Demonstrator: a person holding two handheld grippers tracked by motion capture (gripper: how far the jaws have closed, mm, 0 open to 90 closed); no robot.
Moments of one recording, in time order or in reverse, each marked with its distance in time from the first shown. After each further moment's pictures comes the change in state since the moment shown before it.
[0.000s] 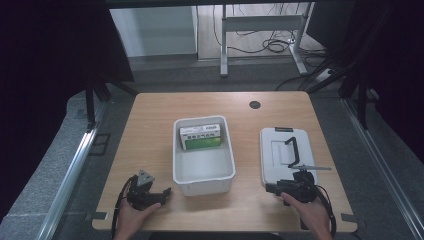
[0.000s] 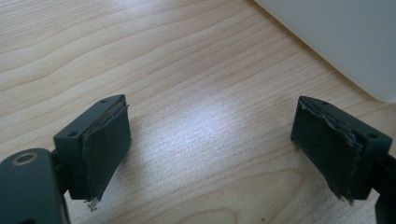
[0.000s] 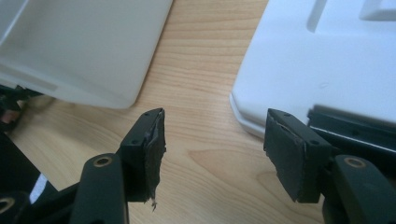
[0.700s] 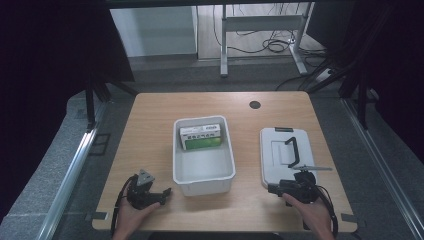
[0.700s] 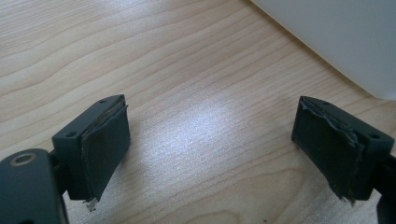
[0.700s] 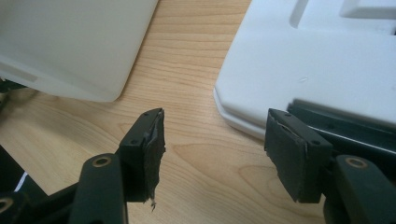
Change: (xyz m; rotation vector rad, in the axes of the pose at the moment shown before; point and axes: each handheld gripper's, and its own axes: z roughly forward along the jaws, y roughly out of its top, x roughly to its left) left arm 0.001 0.001 0.001 0.001 -0.018 0.023; right arm -0.005 -0.001 -0.001 0.009 -0.032 -0.024
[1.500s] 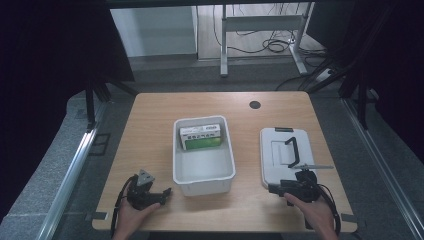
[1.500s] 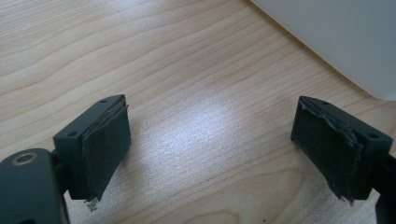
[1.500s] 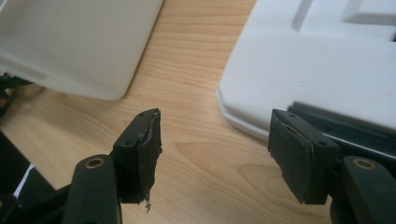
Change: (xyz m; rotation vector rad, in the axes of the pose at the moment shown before) left arm 0.000 0.000 0.000 -0.001 0.002 -0.002; right arm 0.000 0.004 -0.005 0.020 0.020 -0.012
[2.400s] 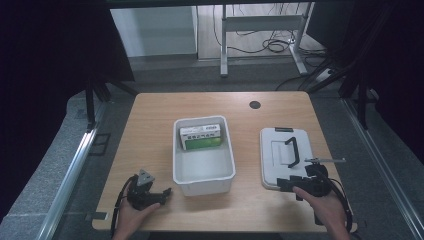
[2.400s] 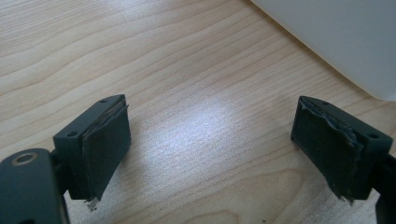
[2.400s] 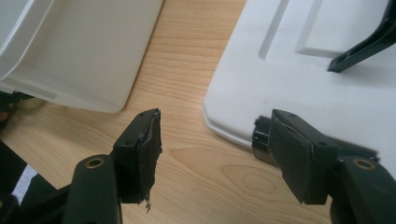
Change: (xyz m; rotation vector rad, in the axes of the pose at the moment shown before) left arm 0.000 0.000 0.000 -0.001 0.001 -0.002; right arm -0.001 0.019 -0.031 -0.015 -0.052 0.020
